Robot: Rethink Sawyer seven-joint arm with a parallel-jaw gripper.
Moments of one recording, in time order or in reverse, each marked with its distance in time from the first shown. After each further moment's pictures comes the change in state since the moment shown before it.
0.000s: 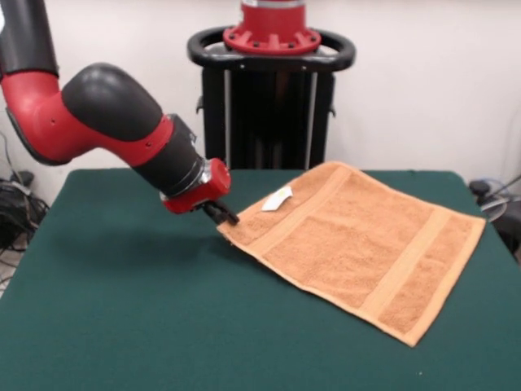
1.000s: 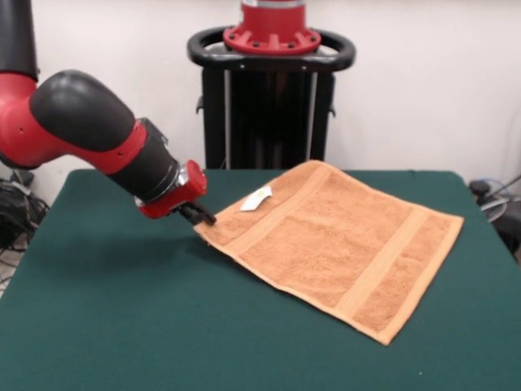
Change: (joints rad) arm 0.000 0.000 0.000 -0.095 0.000 0.152 -0.140
